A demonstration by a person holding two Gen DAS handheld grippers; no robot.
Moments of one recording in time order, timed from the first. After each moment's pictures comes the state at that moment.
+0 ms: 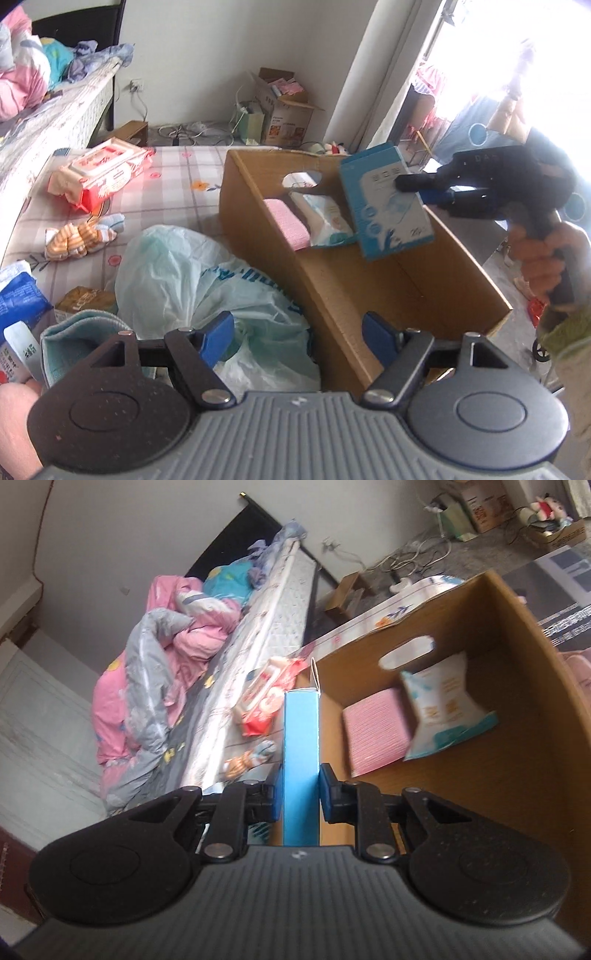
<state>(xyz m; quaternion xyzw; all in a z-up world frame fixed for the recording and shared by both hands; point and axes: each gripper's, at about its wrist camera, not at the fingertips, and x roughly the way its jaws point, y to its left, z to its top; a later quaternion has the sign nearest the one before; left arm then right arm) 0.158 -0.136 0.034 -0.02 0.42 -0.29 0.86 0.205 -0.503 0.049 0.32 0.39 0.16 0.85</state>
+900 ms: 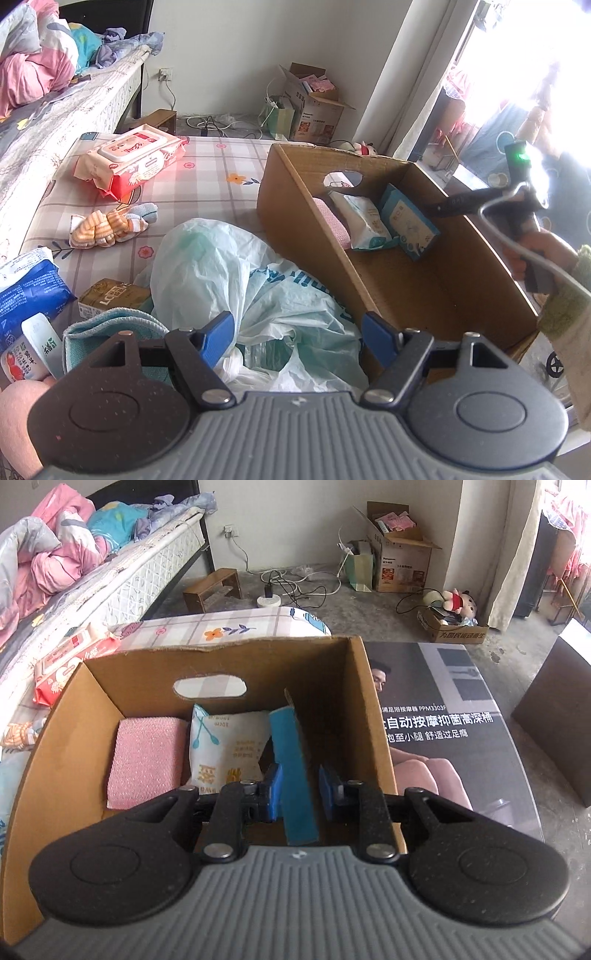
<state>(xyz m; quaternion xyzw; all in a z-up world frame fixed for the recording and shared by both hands) 0.178 -0.117 0.025 -0.03 0.43 -0.25 0.87 0.287 -0.529 -0.009 0.03 0.43 -0.04 0.90</state>
